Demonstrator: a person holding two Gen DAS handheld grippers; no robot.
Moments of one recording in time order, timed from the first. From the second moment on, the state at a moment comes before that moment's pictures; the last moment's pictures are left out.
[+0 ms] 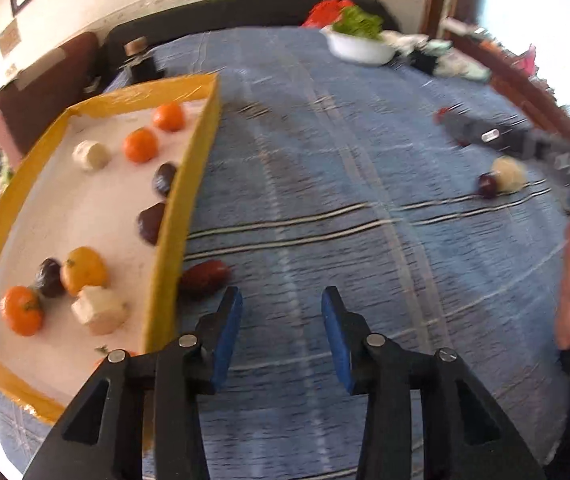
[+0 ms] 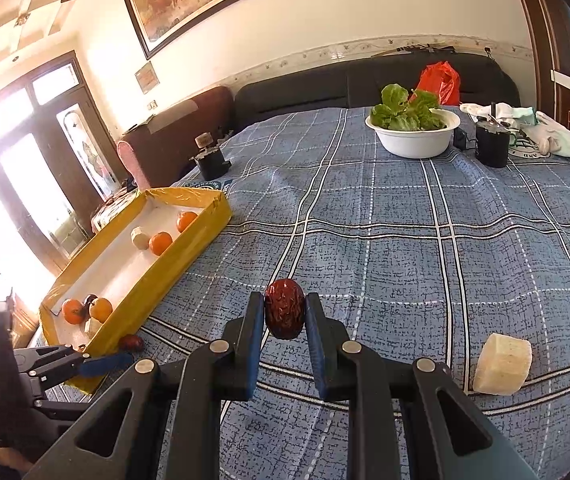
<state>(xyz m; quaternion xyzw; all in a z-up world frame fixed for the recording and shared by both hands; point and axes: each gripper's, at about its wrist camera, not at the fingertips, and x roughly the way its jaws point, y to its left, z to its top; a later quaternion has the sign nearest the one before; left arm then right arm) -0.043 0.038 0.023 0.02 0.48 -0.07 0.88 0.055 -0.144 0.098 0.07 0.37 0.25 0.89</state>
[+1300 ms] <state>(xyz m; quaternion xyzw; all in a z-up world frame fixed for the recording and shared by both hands) -0.061 0.060 0.042 0.03 0.49 -0.11 0.86 0.054 -0.144 0.101 0.07 0.37 0.25 0.89</state>
